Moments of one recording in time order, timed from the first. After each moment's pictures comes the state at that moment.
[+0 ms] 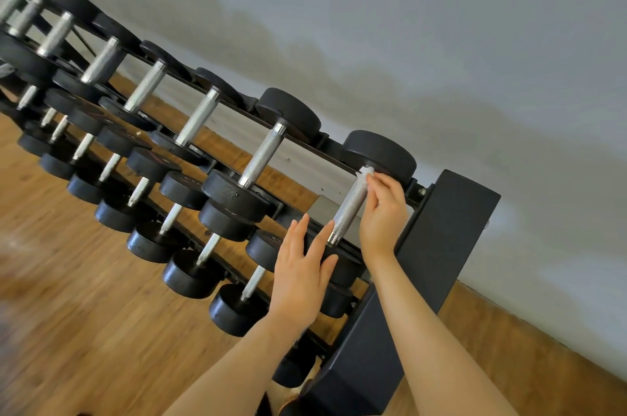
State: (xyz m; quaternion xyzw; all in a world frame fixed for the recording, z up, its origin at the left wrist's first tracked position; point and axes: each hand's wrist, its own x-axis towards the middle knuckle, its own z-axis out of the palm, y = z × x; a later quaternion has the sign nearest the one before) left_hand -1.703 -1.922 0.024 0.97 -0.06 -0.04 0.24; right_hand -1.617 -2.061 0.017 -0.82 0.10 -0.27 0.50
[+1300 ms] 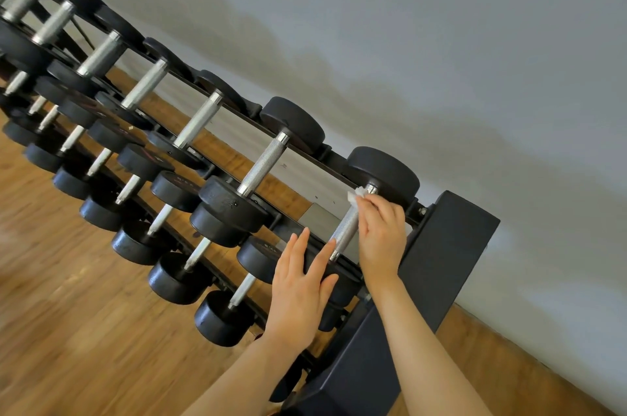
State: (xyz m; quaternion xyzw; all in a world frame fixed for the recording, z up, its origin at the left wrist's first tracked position) left_hand -1.706 -1.921 0.015 0.97 -0.08 -0.02 0.23; right_hand -1.615 -2.070 0.009 -0.92 -0.03 -0.30 0.25
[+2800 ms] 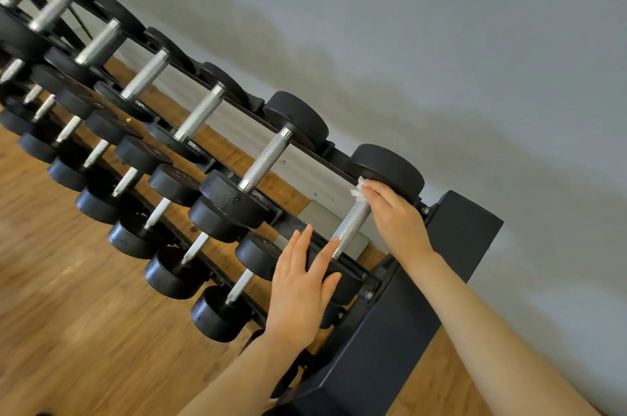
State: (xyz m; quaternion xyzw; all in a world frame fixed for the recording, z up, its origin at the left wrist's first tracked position) left_hand -1.705 -1.920 0.013 0.97 -0.08 -0.01 0.24; right_hand -1.590 -2.115 0.019 -0.95 -0.23 -0.17 0.16
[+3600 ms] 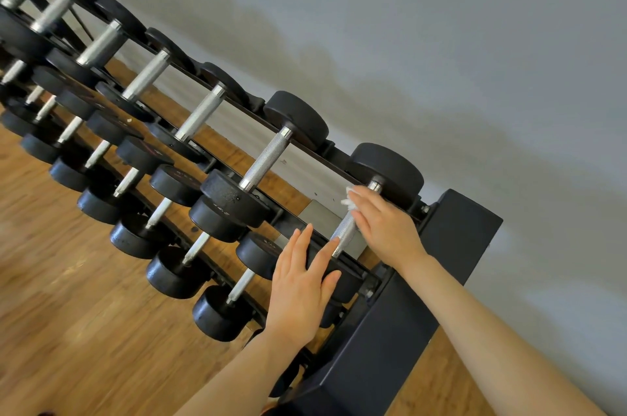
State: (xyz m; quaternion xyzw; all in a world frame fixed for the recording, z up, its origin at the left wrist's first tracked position) left_hand -1.706 -1.920 0.016 0.97 -0.08 0.00 0.24; right_hand -1.597 -2.106 0.022 -0.94 -0.26 -0.11 0.17
